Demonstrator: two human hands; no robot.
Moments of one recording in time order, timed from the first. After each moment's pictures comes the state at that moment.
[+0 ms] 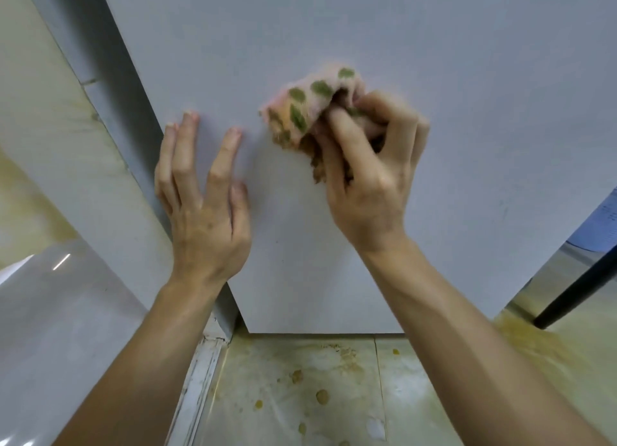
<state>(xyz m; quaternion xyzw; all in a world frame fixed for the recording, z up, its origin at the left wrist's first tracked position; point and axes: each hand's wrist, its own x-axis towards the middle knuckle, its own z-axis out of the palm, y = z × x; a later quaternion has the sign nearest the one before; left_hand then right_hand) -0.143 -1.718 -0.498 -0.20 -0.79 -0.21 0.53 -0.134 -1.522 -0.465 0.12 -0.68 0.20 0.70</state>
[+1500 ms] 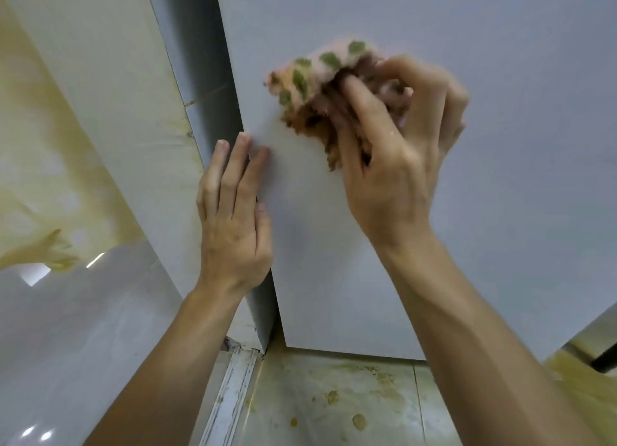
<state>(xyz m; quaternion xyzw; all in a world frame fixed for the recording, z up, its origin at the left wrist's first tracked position) -0.150 -1.768 -0.498 -0.23 -0.80 -0.25 0.50 -0.139 -1.585 -0.420 0.11 -0.68 0.19 0.70</state>
